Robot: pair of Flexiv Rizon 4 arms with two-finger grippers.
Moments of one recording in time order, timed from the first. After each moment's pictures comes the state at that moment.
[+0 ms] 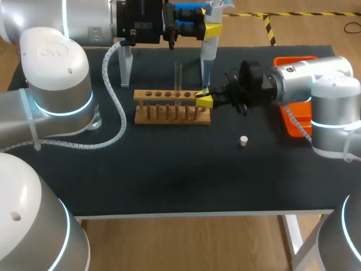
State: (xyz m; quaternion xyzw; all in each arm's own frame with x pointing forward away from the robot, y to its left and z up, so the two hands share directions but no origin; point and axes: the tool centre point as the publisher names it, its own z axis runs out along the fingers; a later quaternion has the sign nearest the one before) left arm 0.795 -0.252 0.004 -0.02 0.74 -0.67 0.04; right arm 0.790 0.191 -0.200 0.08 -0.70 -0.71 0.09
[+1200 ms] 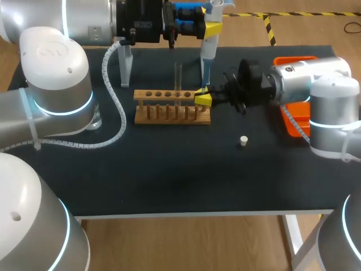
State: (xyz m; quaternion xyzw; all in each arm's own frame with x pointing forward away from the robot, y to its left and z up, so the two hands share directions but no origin) left arm 0.795 -0.252 0.006 -0.02 0.74 -0.67 0.04; right arm 0.789 0.194 -0.192 0.07 -0.69 -0.72 0.09
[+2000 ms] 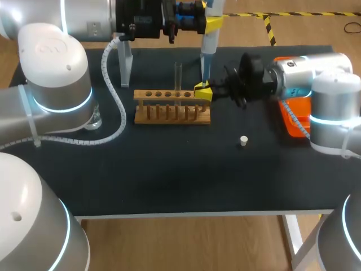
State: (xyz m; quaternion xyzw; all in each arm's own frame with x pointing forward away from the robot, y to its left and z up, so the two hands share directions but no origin) left arm 0.794 -0.252 0.016 -0.02 0.74 -0.67 0.04; right arm 0.794 0.194 -0.173 0.09 -0.68 -0.72 0.08
